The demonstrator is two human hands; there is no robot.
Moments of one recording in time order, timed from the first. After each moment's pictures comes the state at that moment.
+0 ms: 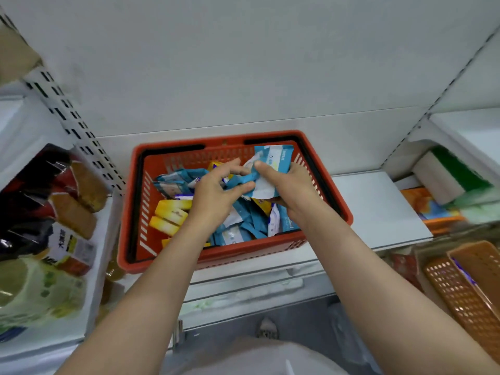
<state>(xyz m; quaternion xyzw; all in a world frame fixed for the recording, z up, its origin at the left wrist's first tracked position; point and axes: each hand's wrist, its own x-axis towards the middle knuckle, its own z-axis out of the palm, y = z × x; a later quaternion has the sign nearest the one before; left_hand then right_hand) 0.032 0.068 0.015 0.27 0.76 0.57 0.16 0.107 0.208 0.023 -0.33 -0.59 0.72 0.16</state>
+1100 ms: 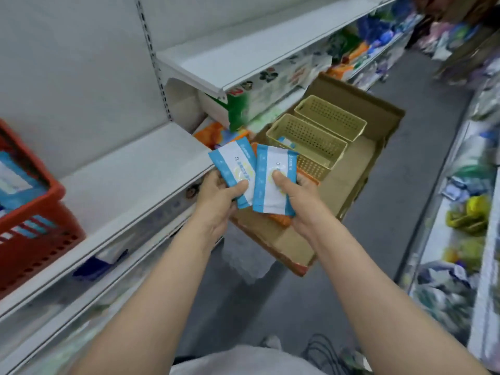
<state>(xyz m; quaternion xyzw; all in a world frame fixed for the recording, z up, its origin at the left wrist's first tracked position) 0.456 0.303 -0.021 0.19 0.53 0.60 0.57 0.605 0.345 -0.014 -0.51 -0.39 0.65 0.42</state>
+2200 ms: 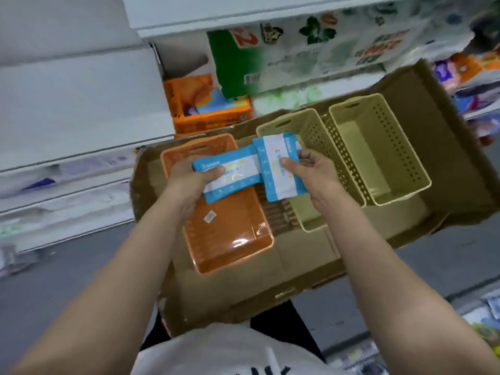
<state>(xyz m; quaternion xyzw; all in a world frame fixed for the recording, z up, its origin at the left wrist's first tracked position) 0.535 0.556 -0.137 -0.03 0.70 0.57 0.44 0.692 0.732 -0.123 -0.53 -0.54 0.64 0.12</state>
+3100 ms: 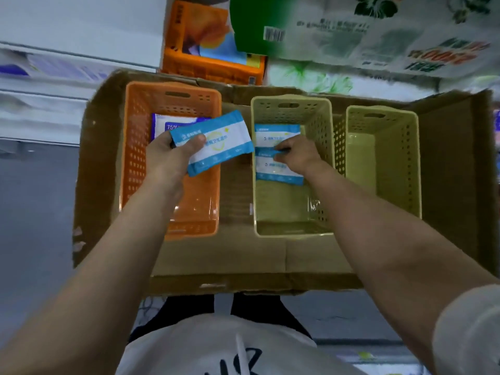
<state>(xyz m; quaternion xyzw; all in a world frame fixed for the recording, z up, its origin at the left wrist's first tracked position) 0.609 0.603 -0.164 -0.22 0.68 0.65 0.27 0.662 0.859 -0.237 -0.27 -0.89 0.31 -0.22</state>
